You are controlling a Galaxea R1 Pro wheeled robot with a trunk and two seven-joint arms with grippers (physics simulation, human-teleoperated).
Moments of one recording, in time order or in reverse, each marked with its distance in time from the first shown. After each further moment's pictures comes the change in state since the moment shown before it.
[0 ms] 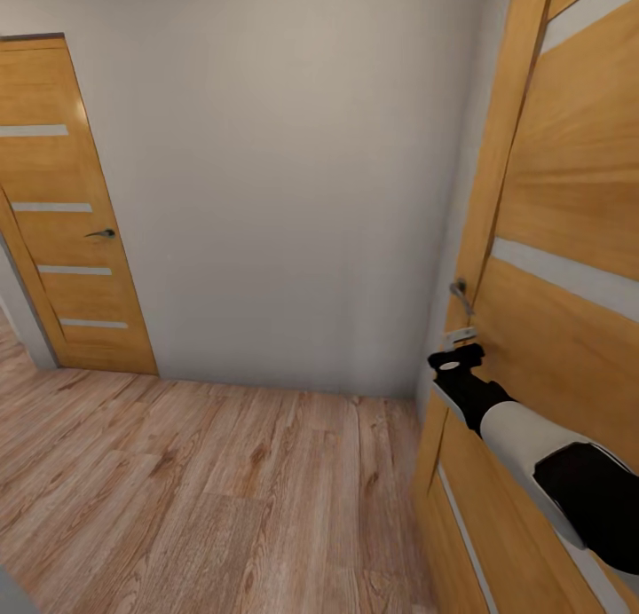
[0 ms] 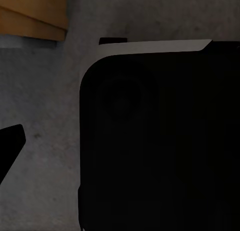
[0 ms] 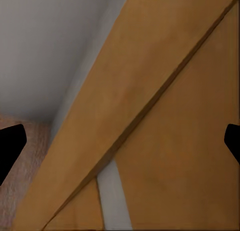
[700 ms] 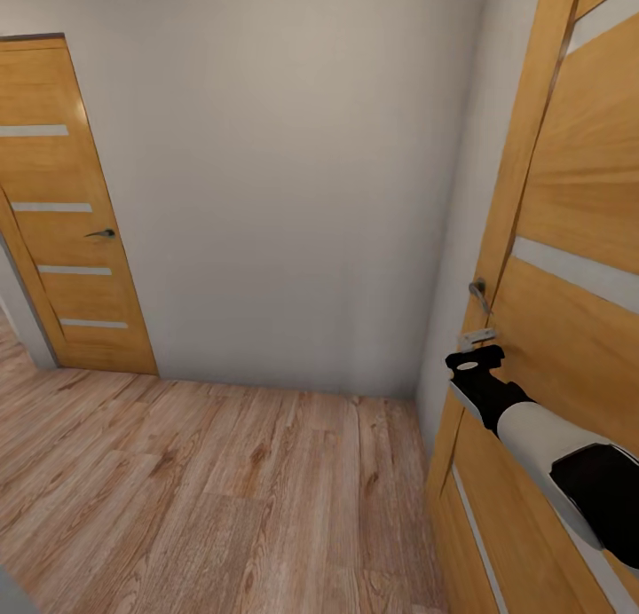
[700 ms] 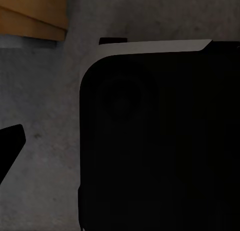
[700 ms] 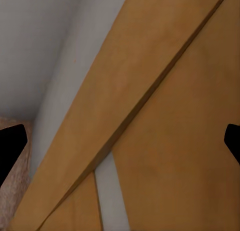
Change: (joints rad) left arm 0.000 0.000 0.000 0.000 0.000 0.000 0.000; right arm 0.000 -0.059 -0.020 0.003 -0.002 -0.005 0.002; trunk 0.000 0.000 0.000
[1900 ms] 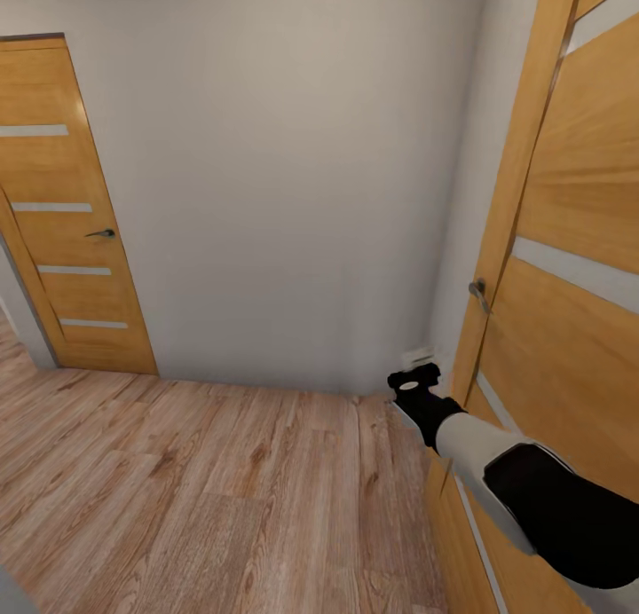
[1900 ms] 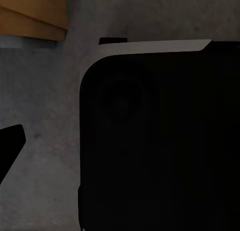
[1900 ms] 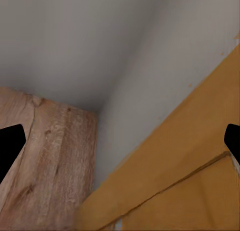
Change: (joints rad) left arm 0.000 0.000 0.000 0.000 0.000 0.000 0.000; right arm 0.011 0.244 -0.001 0.156 0.006 -0.081 0.008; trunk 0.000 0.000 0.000
